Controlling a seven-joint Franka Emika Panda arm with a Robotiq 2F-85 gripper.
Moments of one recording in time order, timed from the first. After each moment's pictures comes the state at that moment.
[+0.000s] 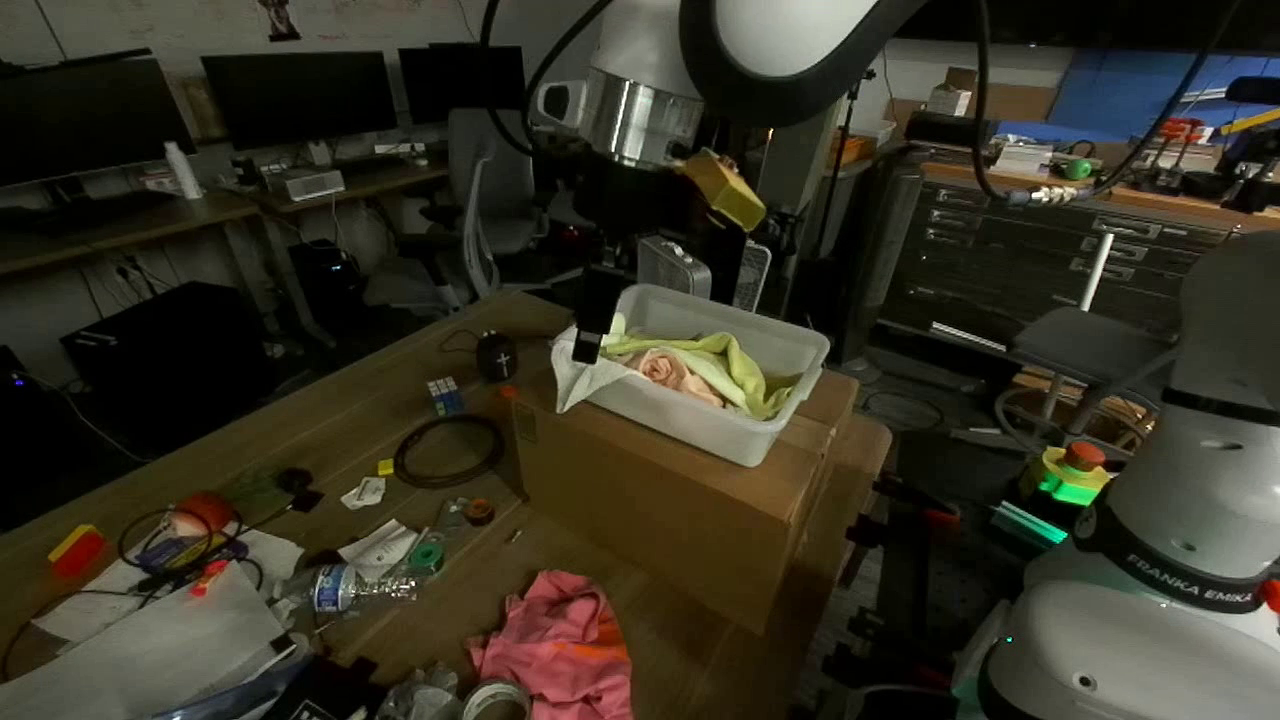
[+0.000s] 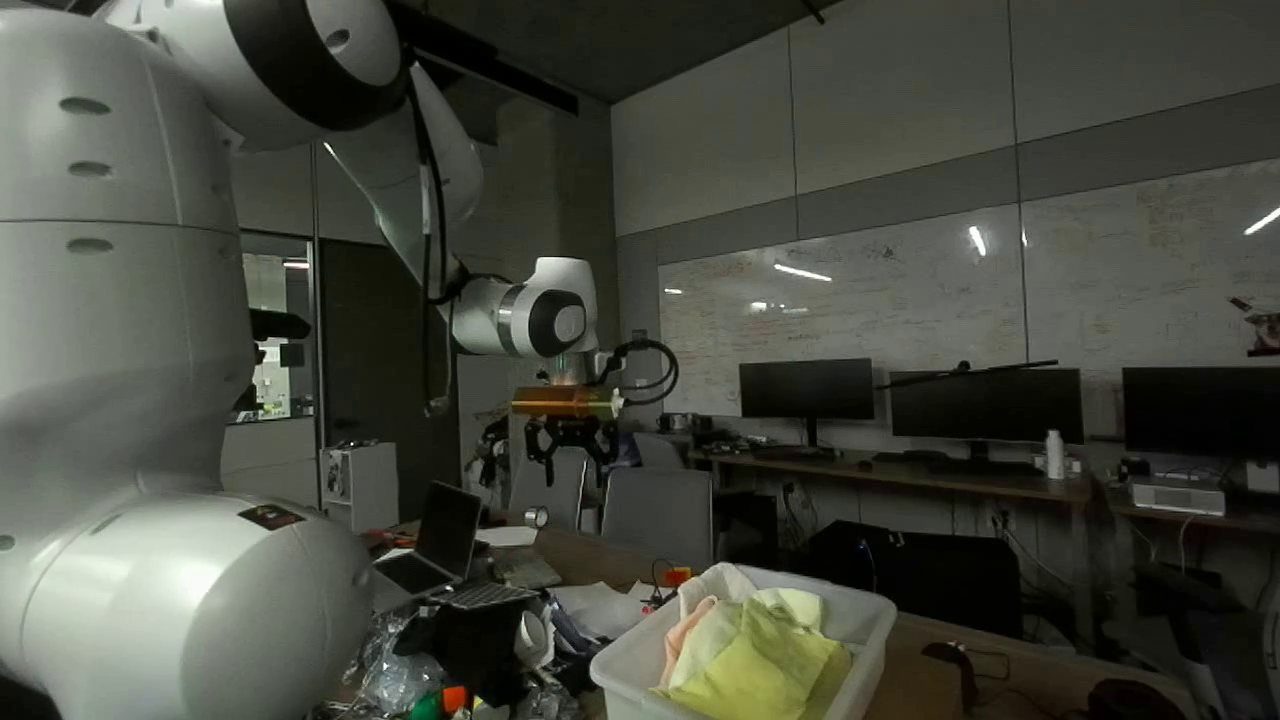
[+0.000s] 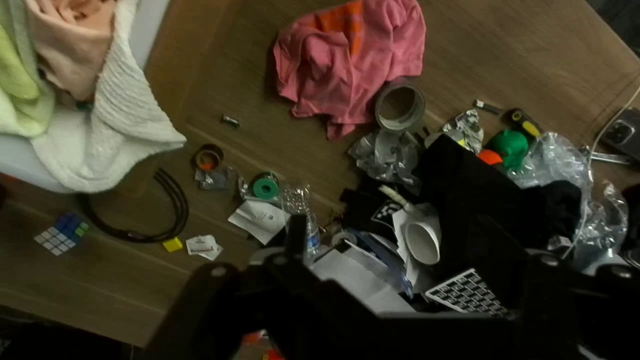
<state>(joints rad) 0.20 -0.10 0.07 -2.28 0.12 2.40 -0.33</state>
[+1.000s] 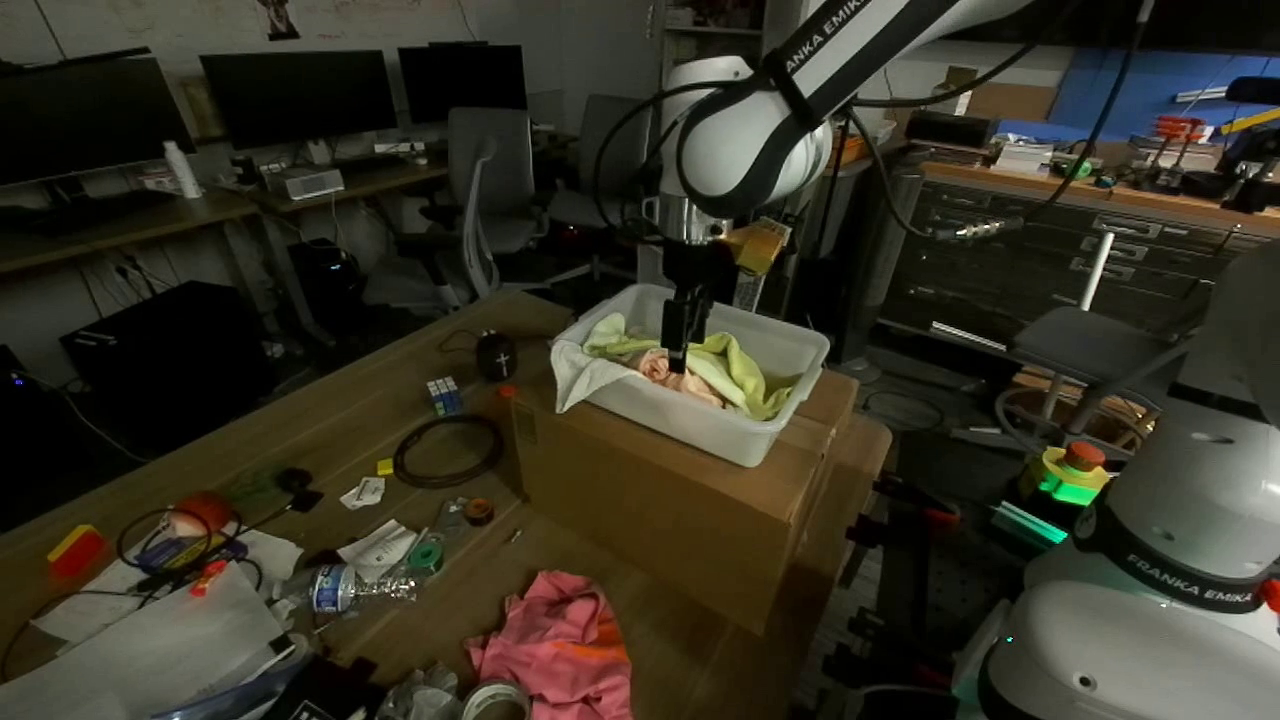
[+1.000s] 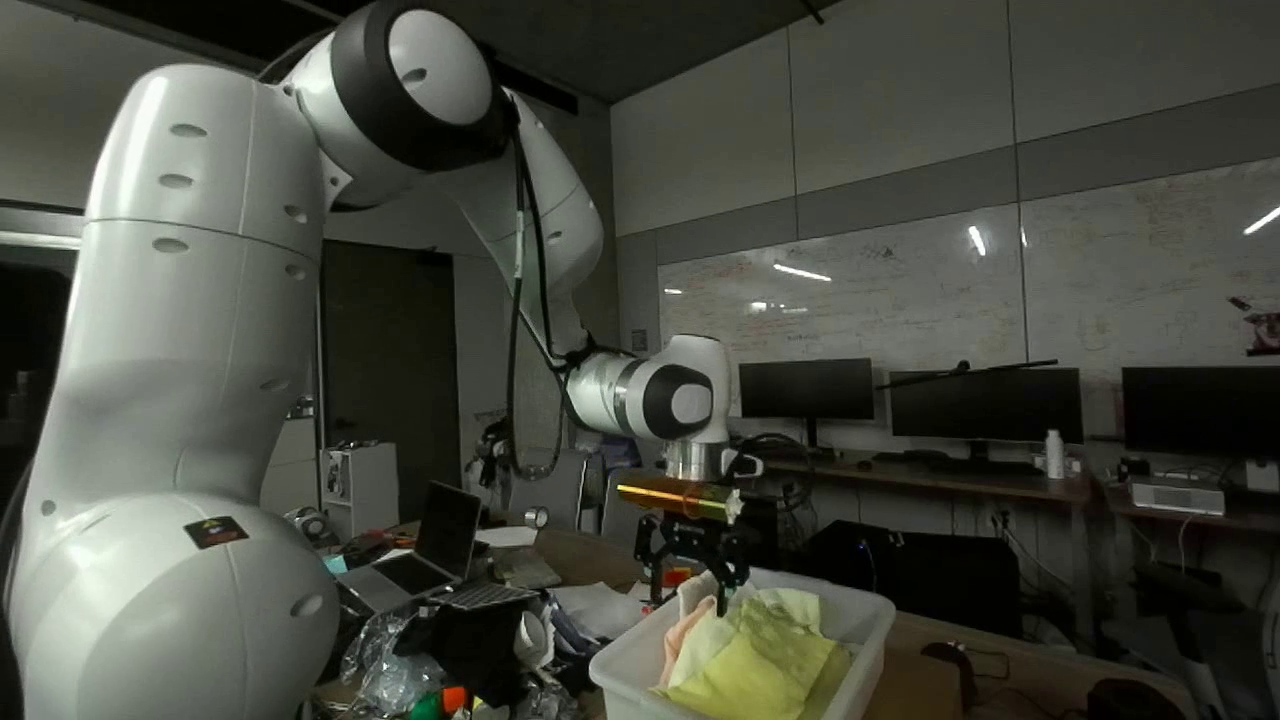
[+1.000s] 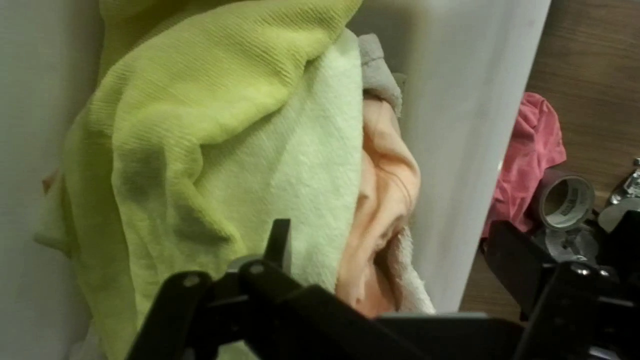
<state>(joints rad) -0.05 0.13 -0.05 -2.28 0.07 2.36 -0.30</state>
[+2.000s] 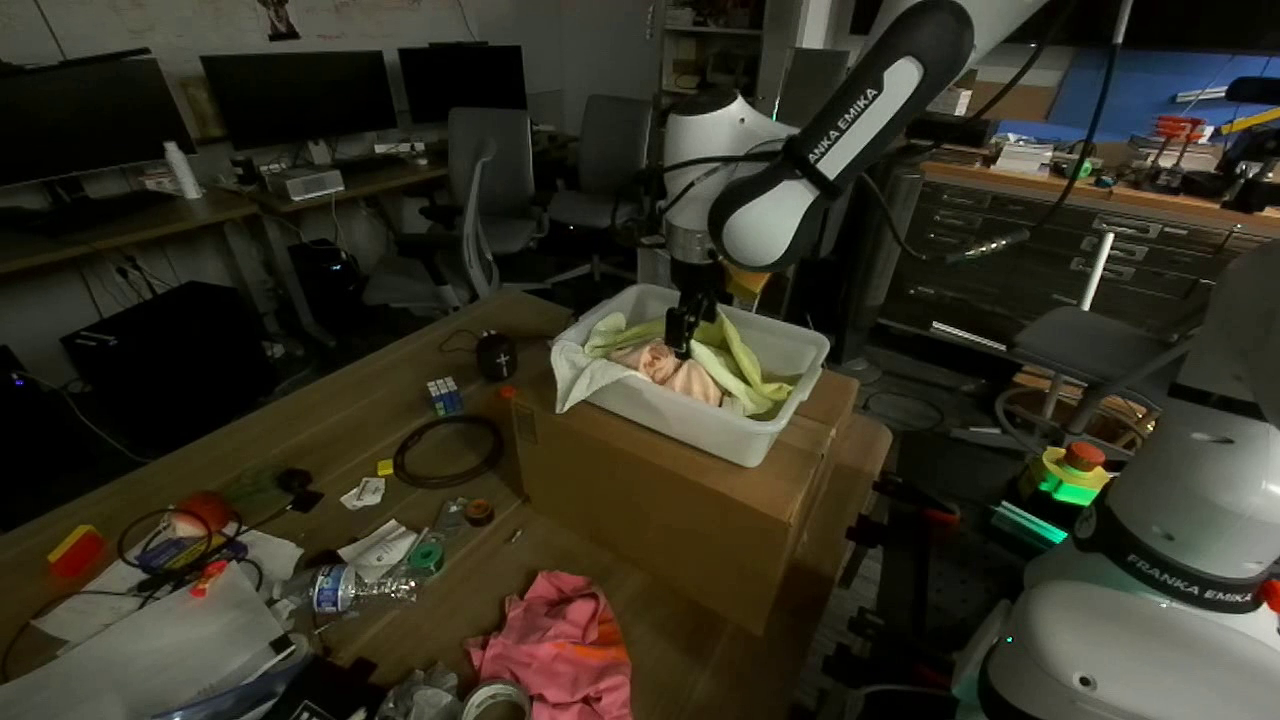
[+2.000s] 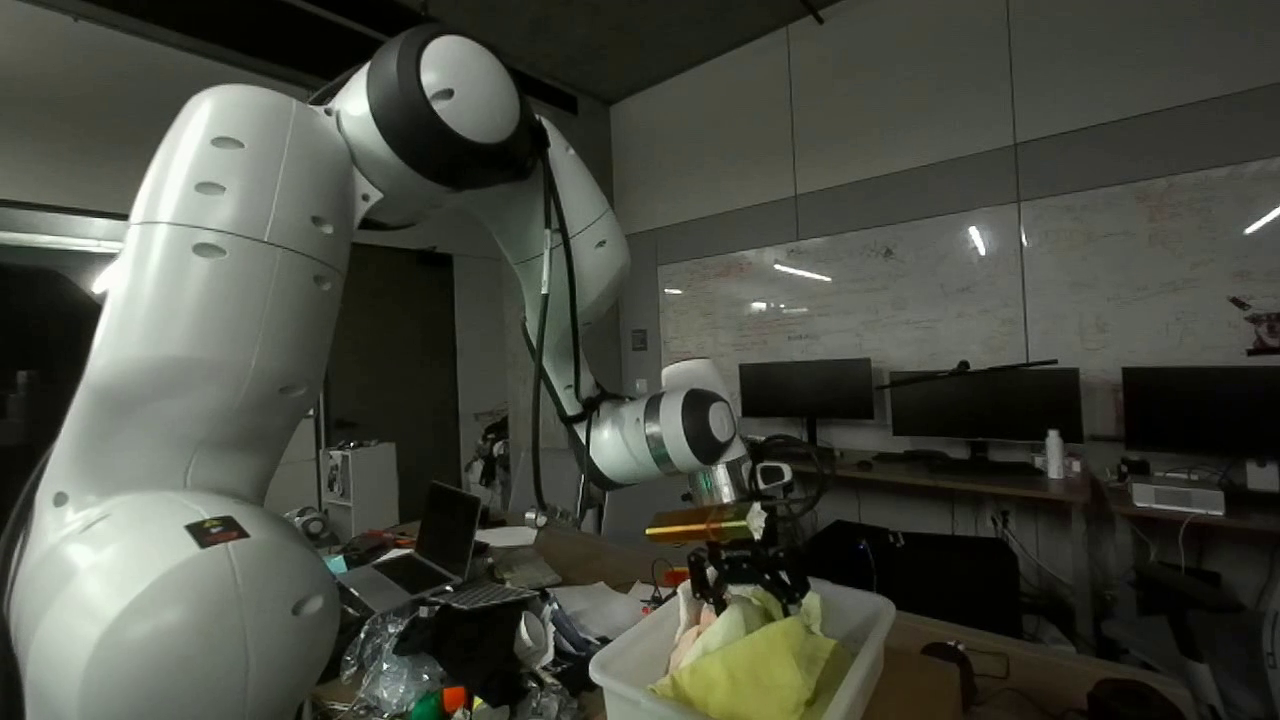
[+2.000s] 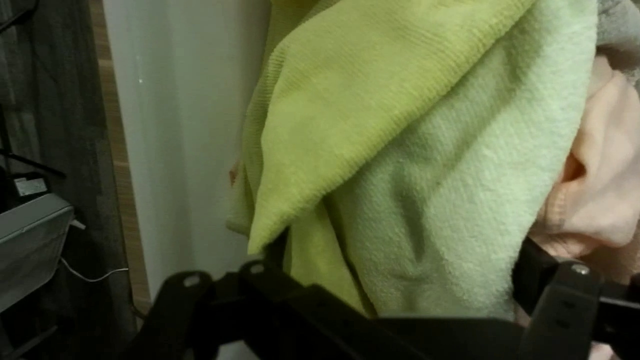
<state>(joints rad) -0.04 0.22 -0.14 -2.29 -0.39 2.56 0.14</state>
